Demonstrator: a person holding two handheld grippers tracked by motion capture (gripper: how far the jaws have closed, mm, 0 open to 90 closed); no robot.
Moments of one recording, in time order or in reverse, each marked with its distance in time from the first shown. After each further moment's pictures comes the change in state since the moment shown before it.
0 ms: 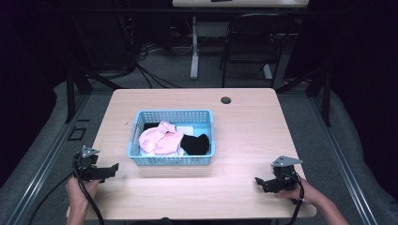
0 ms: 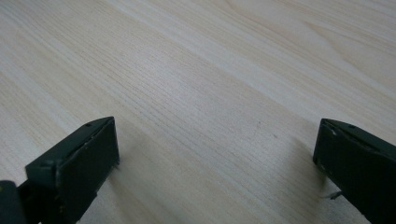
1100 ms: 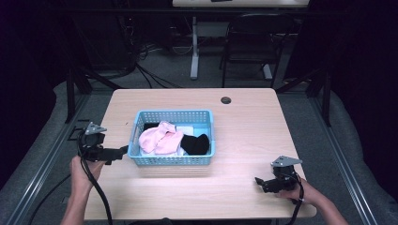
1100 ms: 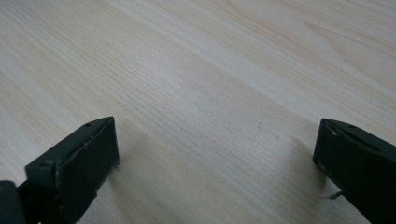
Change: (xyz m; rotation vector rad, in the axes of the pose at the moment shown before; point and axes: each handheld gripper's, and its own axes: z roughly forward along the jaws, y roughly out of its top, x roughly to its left) left arm -0.039 0.089 -0.044 -0.047 -0.141 0.071; right arm 0.001 0.000 0.000 -0.001 -0.002 0.001
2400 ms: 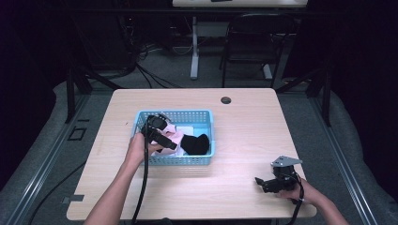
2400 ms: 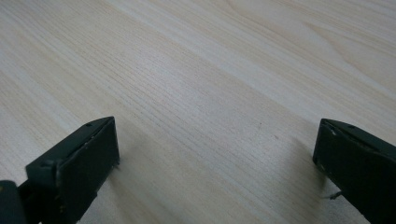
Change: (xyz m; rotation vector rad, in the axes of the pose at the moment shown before) left arm -0.095 0.066 0.131 0.384 -0.182 0.187; right arm 0.000 0.000 -0.001 0.006 -0.004 -0.006
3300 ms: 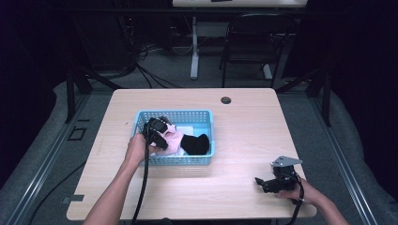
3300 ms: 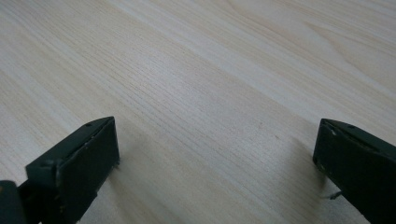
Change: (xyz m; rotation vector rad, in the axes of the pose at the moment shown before) left arm 0.004 -0.004 0.013 0.125 0.045 0.033; right arm 0.000 0.000 0.000 0.000 0.000 -0.001
